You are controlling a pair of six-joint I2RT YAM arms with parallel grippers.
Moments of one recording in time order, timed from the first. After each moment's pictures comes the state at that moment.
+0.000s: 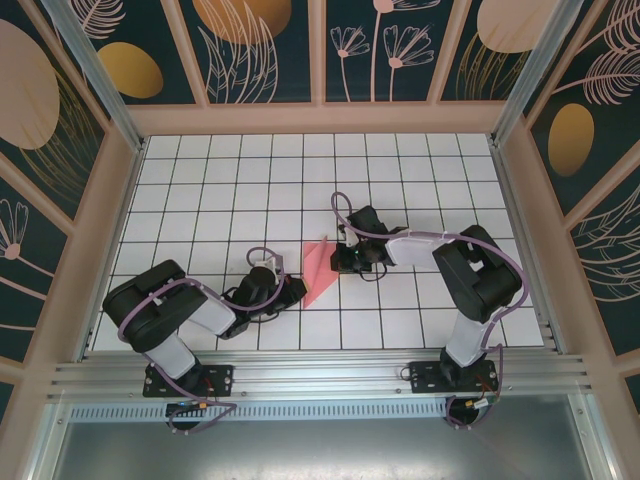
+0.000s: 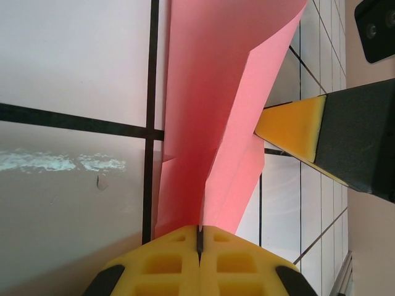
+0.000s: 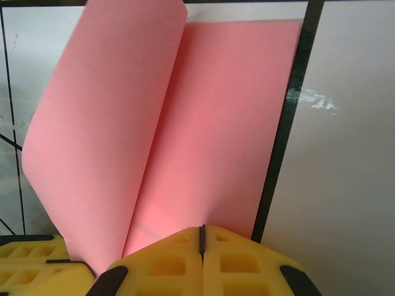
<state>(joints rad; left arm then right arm) -0.80 1.65 0.26 0.84 0.14 -1.17 0.62 1.78 0.90 -0.17 -0.42 0.57</state>
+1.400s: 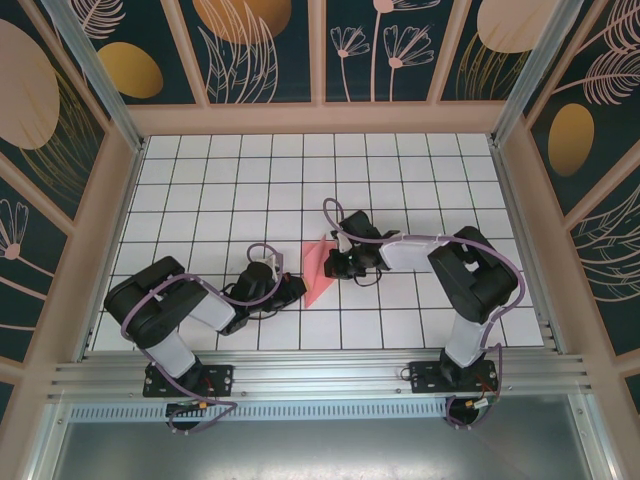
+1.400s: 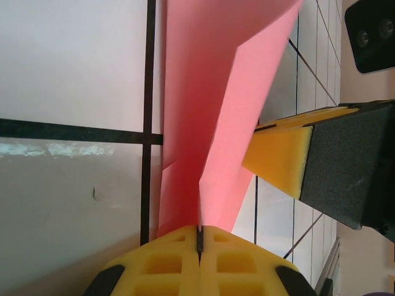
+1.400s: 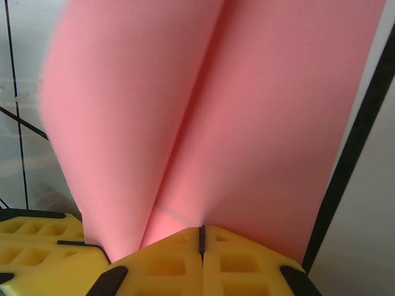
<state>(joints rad) -0.74 1.67 0.28 0.85 0.25 -1.16 0.68 1.79 0.90 -0.17 -0.42 0.59</state>
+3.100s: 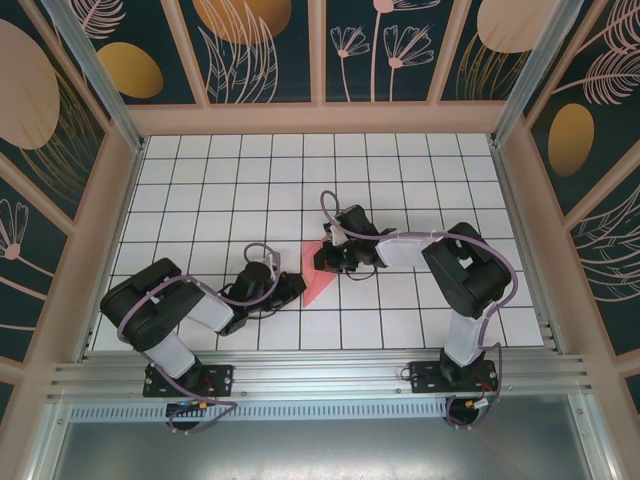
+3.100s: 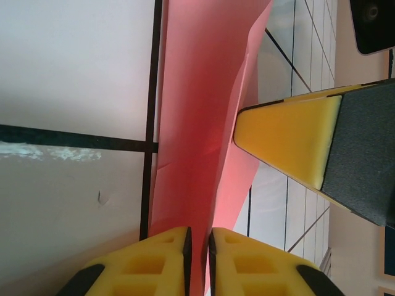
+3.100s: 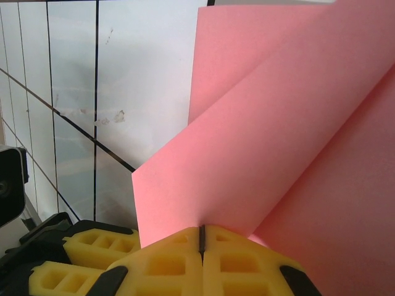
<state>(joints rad) -0.74 1.64 0.27 0.83 0.22 -1.19 0.68 1.83 0.93 -0.03 -0.54 0.66</state>
